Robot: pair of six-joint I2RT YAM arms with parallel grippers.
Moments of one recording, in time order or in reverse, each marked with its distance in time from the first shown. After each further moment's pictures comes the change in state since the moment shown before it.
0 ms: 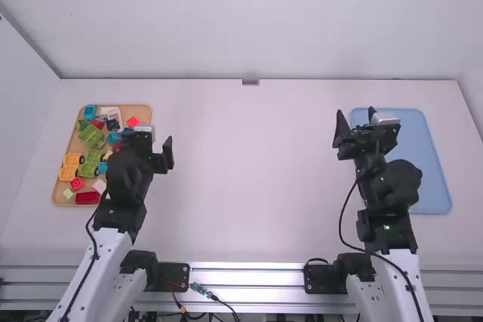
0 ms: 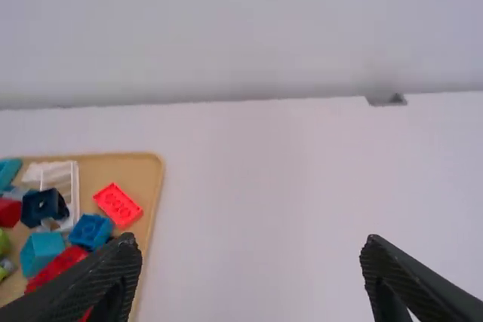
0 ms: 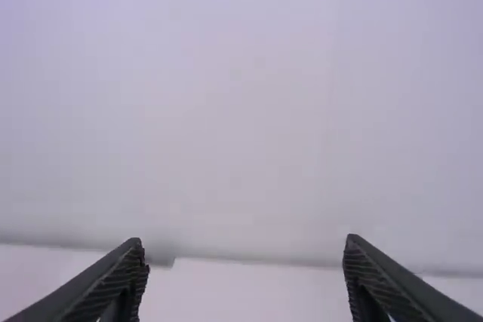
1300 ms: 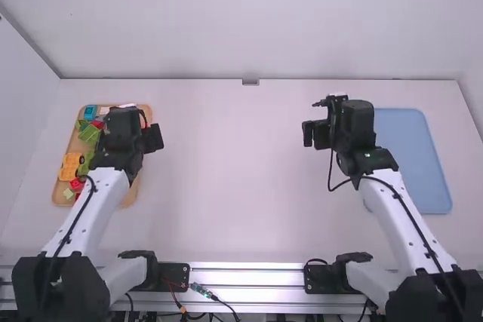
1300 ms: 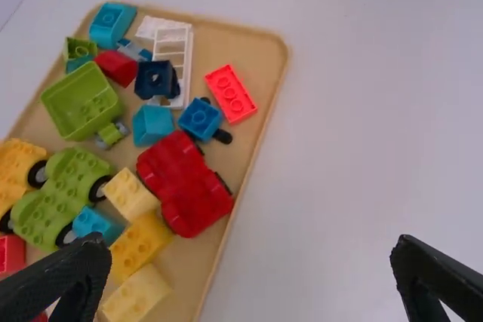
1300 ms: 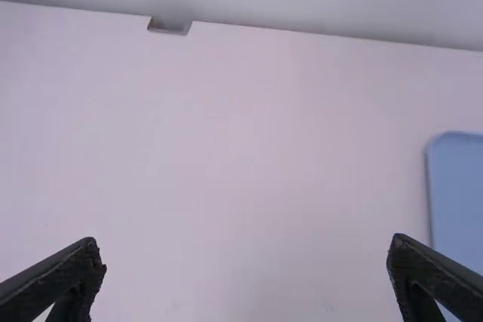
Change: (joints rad) left arm 0.088 0.422 0.414 -0.433 -0.249 -0.154; right arm 0.092 0.551 0.359 -0.525 0.002 -0.034
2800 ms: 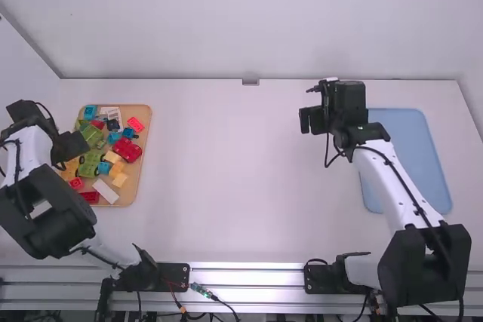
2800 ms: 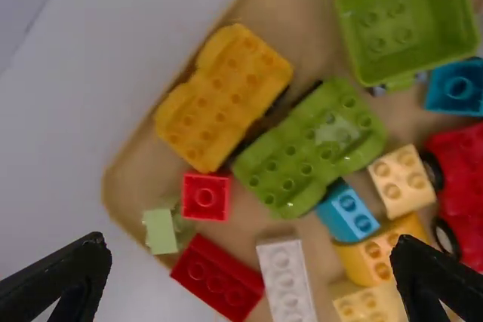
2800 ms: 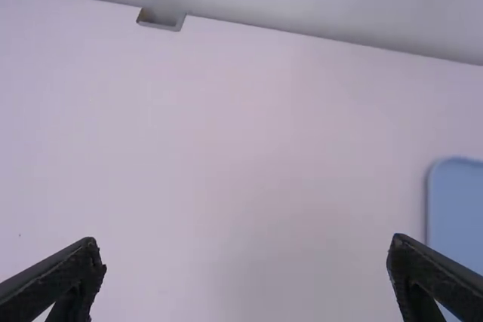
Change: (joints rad) left arm 0.642 0.521 0.528 -0.410 0.166 0.174; right arm 0.000 0.188 0.171 -0.044 0.001 -0.059
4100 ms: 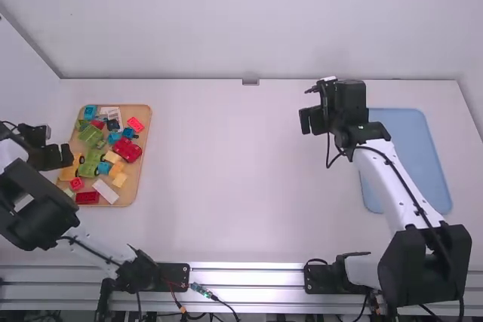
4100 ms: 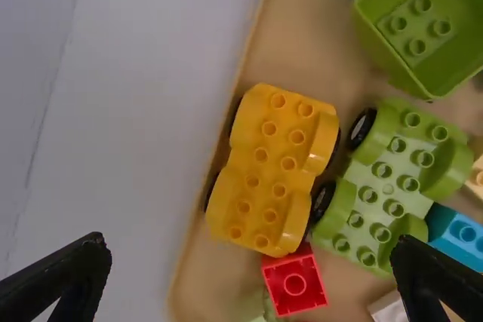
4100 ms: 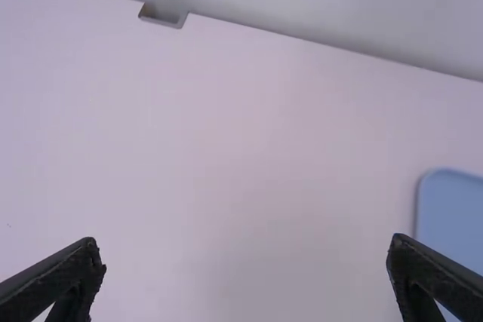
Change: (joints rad) left arm 0.194 0.164 0.046 0.145 0.293 0.562; right arm 0.000 0.000 0.008 -0.008 0.000 -0.052
